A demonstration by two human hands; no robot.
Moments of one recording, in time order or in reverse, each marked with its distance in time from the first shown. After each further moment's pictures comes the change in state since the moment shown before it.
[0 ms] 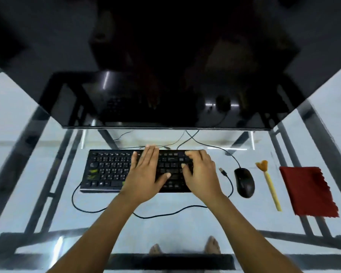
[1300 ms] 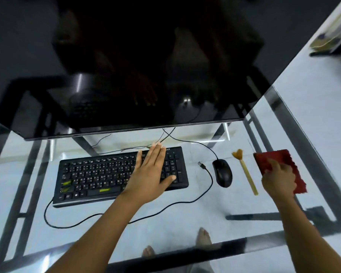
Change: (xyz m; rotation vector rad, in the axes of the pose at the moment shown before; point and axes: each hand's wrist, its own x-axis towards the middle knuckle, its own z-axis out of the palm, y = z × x) left_hand 0.024 0.053 0.012 -0.007 -0.075 0.189; right_hand -0.053 0.208 -0.124 -0.372 0.113 0.834
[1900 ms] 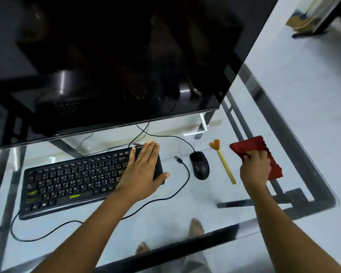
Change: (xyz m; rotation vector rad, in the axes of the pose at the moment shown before) left_hand 0.026 0.044 0.018 0.032 -0.062 0.068; right_hand 0.012 0.014 0.025 0.070 0.227 -0.064
